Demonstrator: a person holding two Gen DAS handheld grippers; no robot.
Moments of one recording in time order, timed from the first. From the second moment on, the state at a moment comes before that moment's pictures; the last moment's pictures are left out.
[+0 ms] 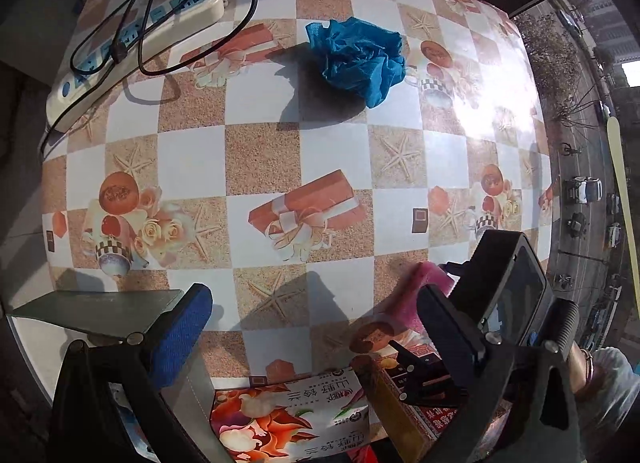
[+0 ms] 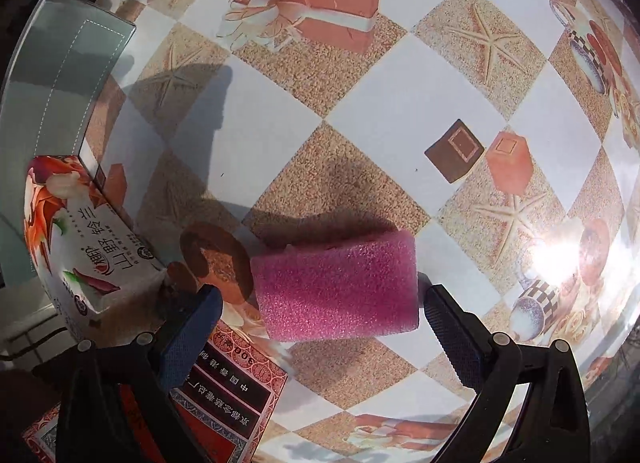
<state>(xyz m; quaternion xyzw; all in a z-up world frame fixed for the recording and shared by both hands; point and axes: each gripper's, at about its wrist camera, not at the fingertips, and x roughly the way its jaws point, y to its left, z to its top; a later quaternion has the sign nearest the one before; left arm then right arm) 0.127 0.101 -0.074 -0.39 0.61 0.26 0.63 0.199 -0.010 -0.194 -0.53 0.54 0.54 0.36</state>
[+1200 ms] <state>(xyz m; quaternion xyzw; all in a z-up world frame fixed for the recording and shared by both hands) 0.263 0.142 -0.111 -0.16 0.63 0.28 0.71 0.343 -0.123 -0.112 -0.19 0.70 0.42 0.55</state>
